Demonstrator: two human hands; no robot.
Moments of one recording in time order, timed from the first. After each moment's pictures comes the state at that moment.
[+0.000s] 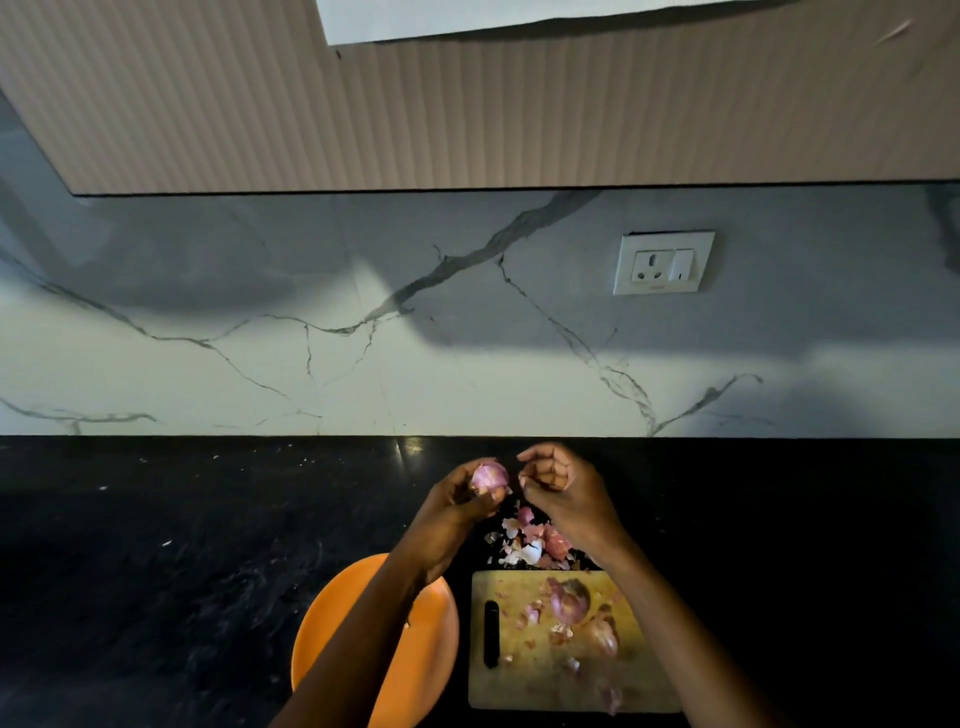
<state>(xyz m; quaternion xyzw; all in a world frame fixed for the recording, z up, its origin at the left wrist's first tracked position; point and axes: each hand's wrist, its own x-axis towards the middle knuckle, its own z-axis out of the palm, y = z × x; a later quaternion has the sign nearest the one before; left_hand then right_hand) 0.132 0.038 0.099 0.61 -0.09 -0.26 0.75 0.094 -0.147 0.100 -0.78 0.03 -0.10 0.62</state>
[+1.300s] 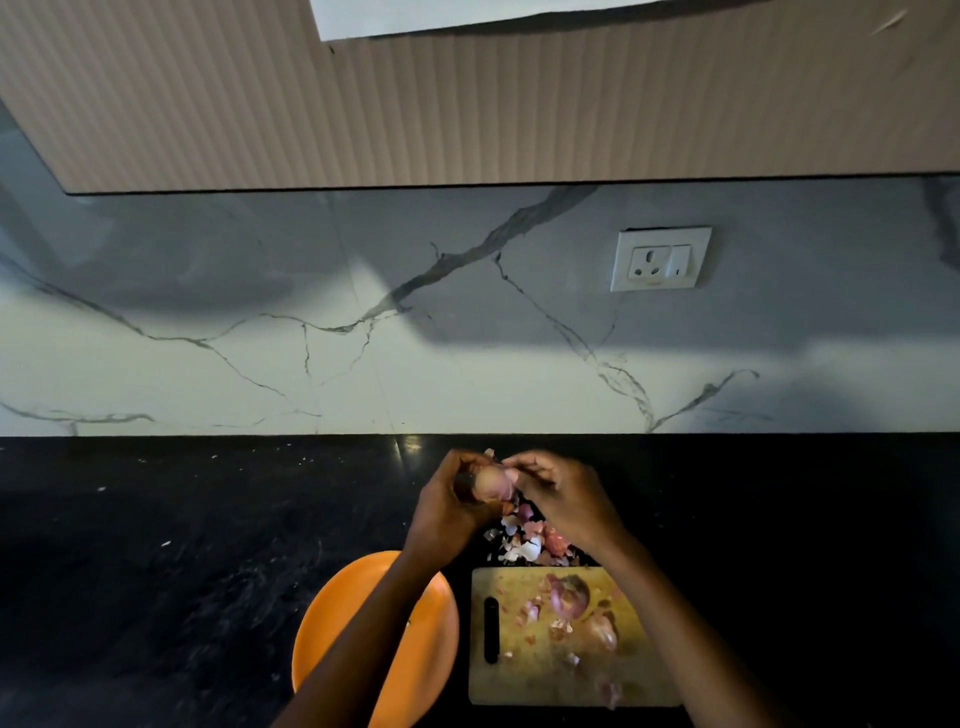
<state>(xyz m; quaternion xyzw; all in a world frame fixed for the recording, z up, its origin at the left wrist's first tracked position) 0.130 0.036 0.100 0.79 -0.16 -0.08 0.59 0.094 -0.145 0.104 -0.83 0.00 -0.08 0.55</state>
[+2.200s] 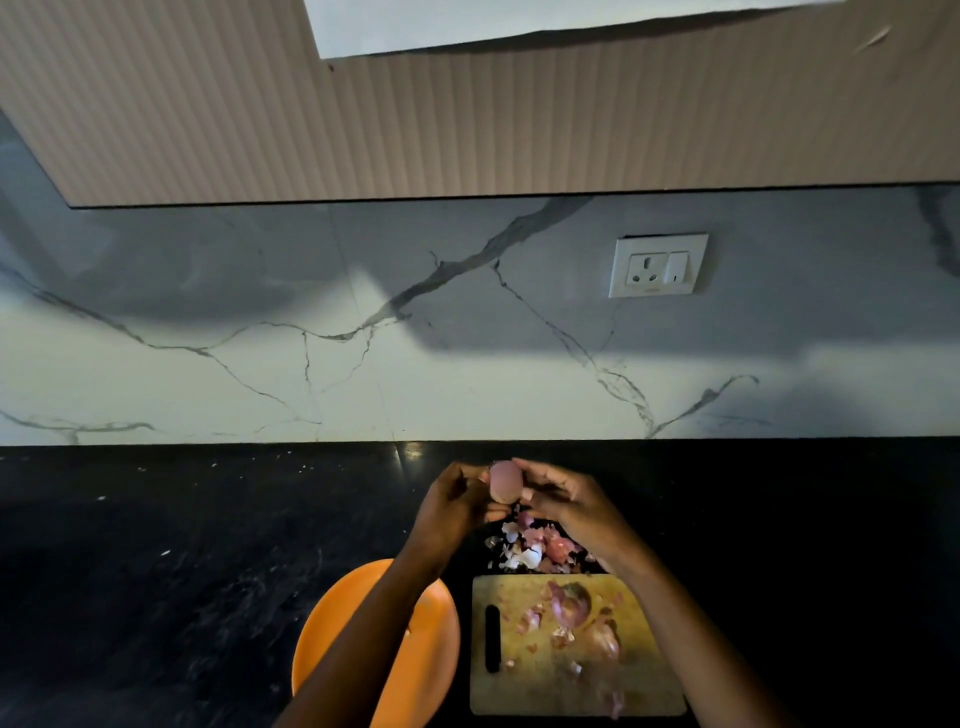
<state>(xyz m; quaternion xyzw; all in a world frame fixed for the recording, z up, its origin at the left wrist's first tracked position) 0.136 0.029 0.102 0.70 -0.06 -0.19 0.69 0.090 -0.158 0.094 -0.73 0.04 0.03 0.68</state>
